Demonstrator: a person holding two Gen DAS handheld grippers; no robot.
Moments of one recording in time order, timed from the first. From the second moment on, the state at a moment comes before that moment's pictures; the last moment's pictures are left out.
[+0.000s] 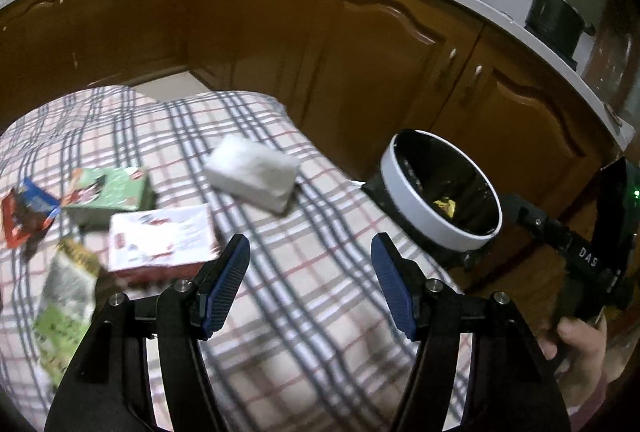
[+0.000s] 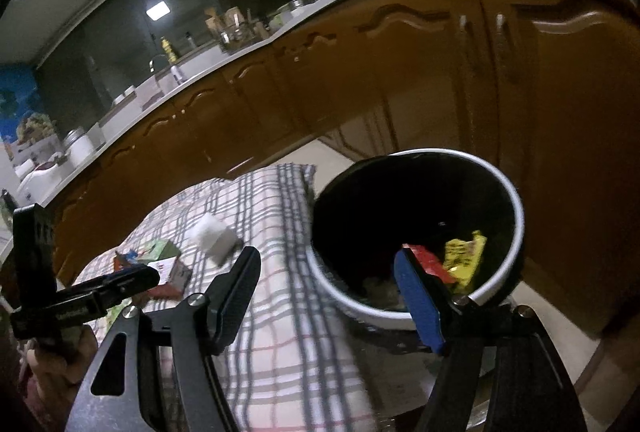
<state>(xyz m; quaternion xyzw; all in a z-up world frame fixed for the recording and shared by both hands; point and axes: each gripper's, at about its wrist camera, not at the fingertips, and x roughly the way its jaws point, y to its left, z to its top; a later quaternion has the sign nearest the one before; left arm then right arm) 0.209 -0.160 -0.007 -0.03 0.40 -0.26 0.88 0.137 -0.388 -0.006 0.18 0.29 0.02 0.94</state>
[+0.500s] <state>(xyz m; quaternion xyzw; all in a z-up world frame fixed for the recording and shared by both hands) 0.190 -0.076 -0.009 -0.05 0.39 -0.20 0.90 0.158 -0.319 -0.006 0.15 0.30 0.10 0.94</state>
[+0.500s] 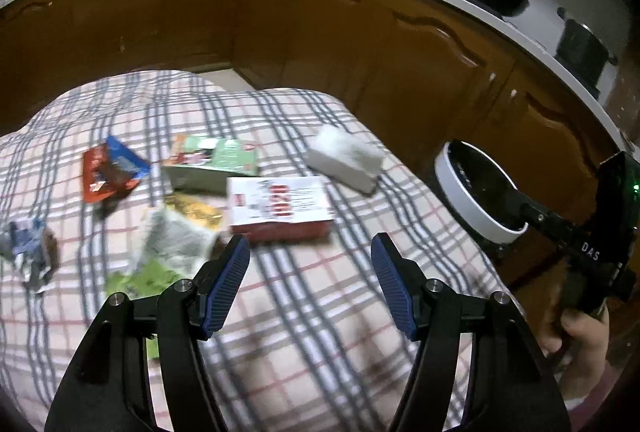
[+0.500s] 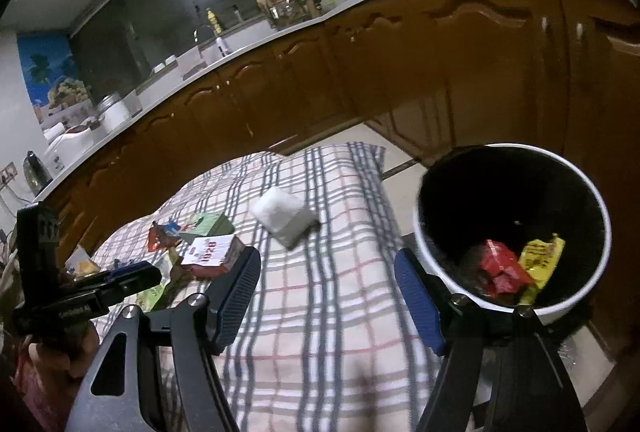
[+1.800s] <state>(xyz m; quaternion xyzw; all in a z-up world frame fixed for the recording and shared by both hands) 0.237 -0.006 -0.061 0.00 0.47 -0.18 0.86 0.286 -0.125 -0.065 -0.20 0.42 0.34 0.81</state>
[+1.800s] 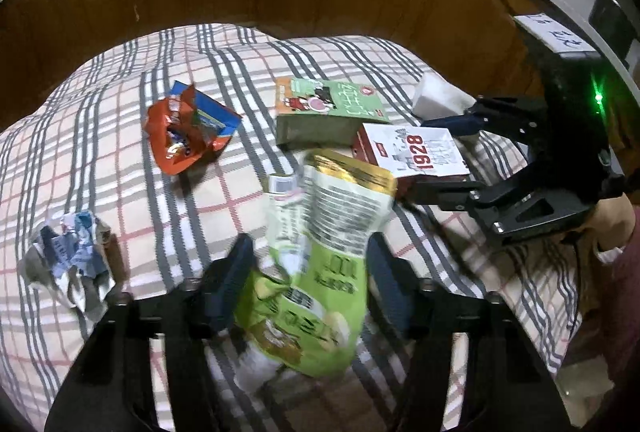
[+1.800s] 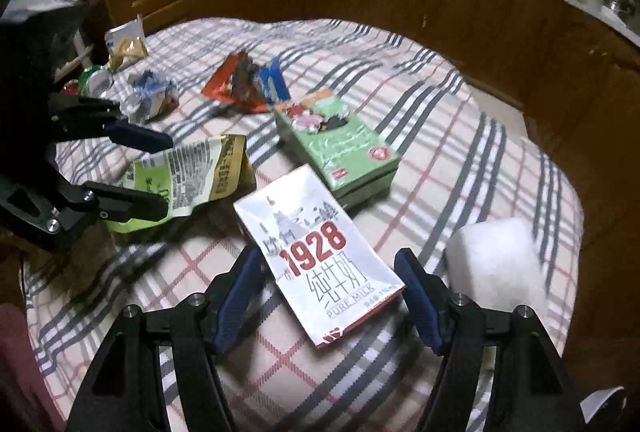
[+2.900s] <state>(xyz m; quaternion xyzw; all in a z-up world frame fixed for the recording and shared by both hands) 0.190 -0.086 -0.010 0.03 0.40 -0.28 0.87 0.153 -0.297 -0.010 0.13 0.34 0.18 0.91</state>
